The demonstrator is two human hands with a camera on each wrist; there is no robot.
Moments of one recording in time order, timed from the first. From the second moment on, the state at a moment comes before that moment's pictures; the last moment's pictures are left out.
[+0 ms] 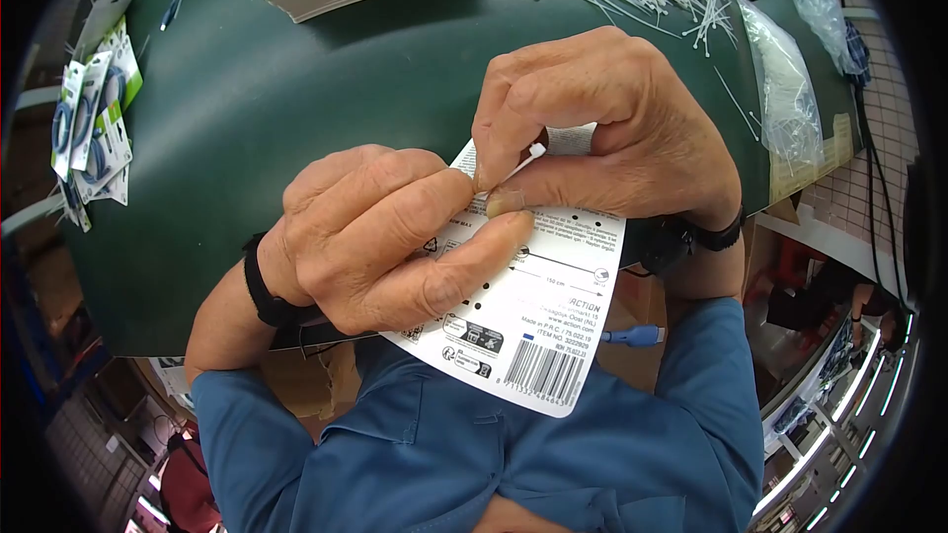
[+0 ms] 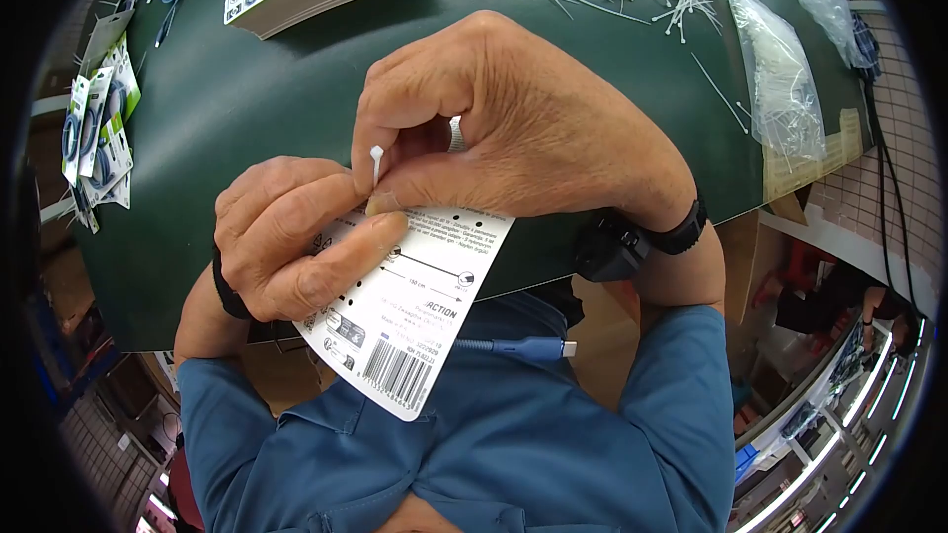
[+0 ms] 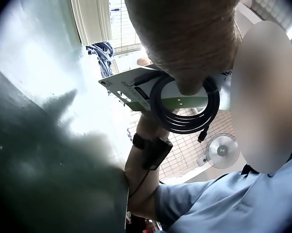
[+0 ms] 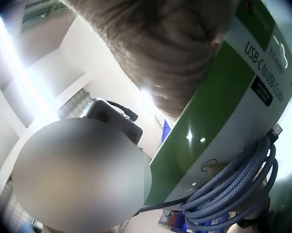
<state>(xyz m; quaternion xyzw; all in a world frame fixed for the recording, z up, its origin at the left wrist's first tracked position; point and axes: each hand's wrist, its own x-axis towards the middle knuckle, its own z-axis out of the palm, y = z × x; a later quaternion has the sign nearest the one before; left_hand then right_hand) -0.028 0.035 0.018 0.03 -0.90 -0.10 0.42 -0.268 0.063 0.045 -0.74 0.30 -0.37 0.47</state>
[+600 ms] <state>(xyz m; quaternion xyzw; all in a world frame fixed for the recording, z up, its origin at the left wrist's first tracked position) -0.055 -0.018 0.062 0.27 -0.47 -0.56 0.63 -0.255 0.053 0.061 -0.77 0.31 -0.56 -0.04</state>
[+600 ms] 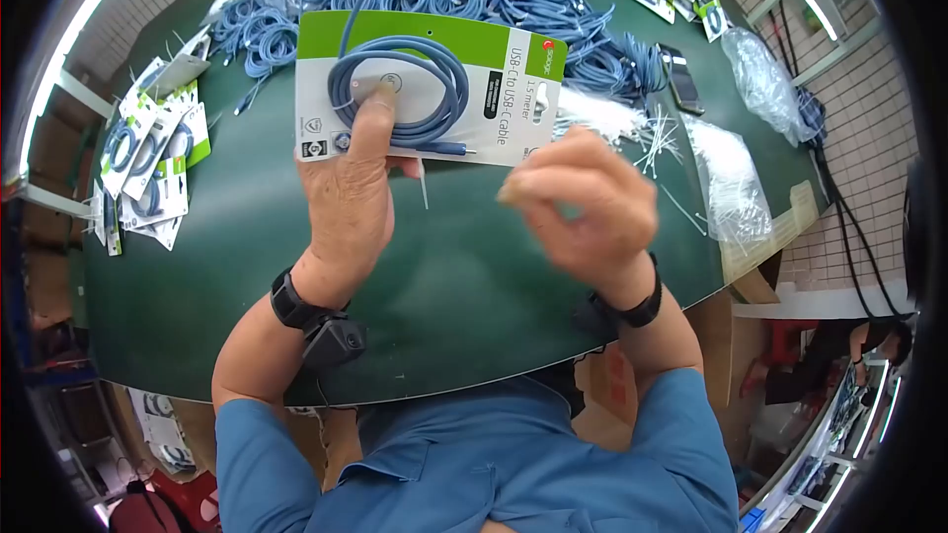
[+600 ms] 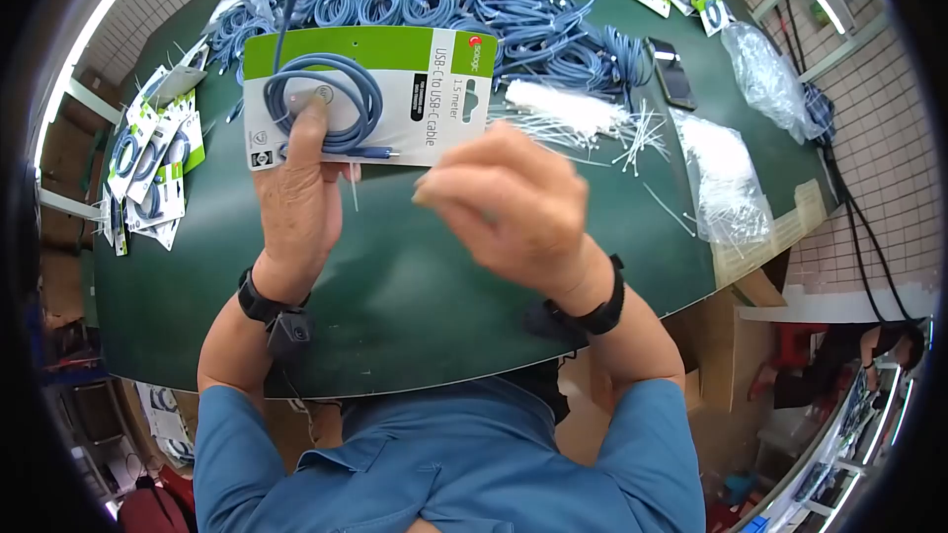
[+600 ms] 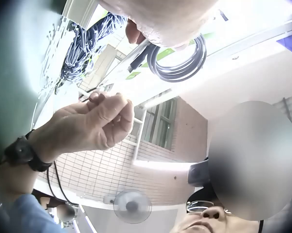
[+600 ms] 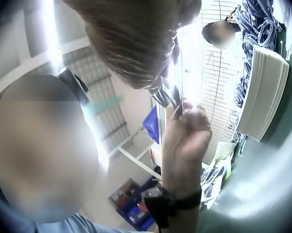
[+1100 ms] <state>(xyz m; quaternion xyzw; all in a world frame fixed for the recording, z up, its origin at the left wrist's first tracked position) -0.093 -0.031 0.060 0.23 -0.35 -0.63 0.66 -0.233 0.023 0.064 -0.77 0.36 -0.46 -0.24</state>
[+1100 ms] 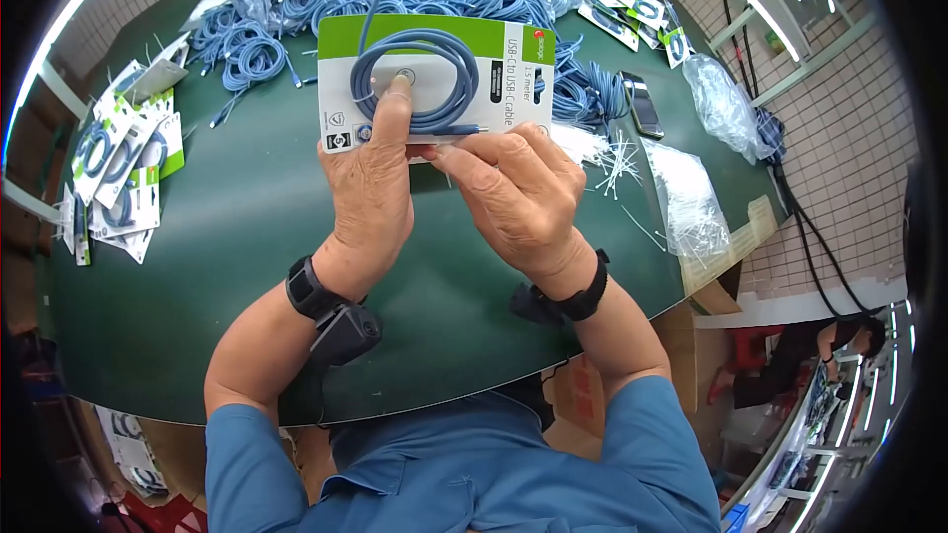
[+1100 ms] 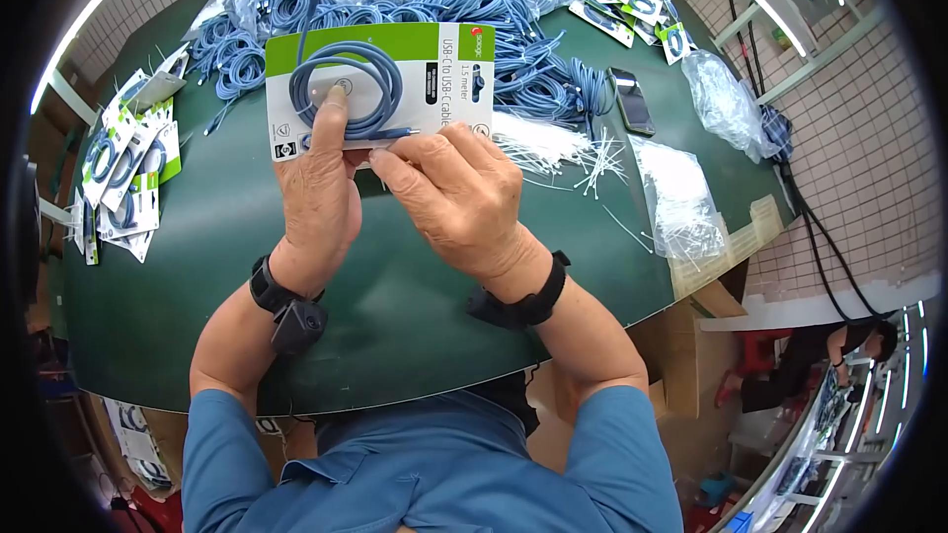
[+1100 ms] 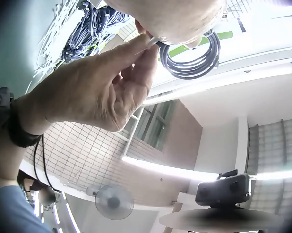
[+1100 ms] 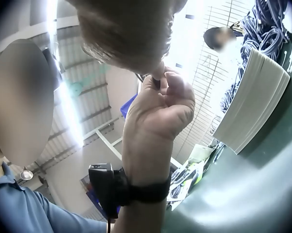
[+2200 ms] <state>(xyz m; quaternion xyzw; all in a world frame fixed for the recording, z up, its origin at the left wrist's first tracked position) -0.096 -0.029 0.021 0.25 -0.44 -0.61 0.61 -0.233 0.015 0.026 -0.76 0.41 -0.47 -0.21</state>
